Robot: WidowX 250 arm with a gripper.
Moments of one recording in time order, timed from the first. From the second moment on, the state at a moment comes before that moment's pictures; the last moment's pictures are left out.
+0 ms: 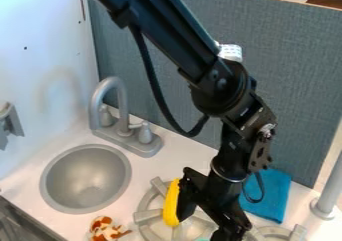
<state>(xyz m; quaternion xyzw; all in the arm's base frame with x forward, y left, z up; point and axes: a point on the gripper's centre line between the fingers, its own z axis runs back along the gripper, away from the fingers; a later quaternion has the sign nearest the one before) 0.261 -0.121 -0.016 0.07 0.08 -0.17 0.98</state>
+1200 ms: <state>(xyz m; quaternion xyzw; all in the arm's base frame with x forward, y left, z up) 0.261 -0.114 -0.055 0.05 0.10 -0.19 0.98</state>
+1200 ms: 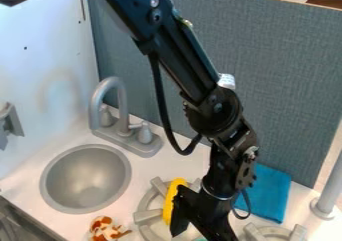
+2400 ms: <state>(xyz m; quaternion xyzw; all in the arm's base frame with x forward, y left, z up) 0.263 -0.125 -0.001 0.04 0.03 -0.18 0.98</state>
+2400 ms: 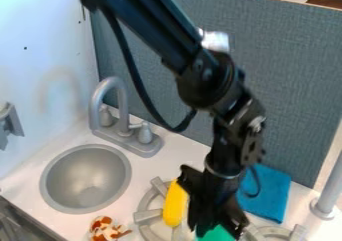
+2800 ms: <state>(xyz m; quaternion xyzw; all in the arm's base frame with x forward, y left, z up) 0.295 -0.157 0.022 0.02 0.00 -0.19 0.98</state>
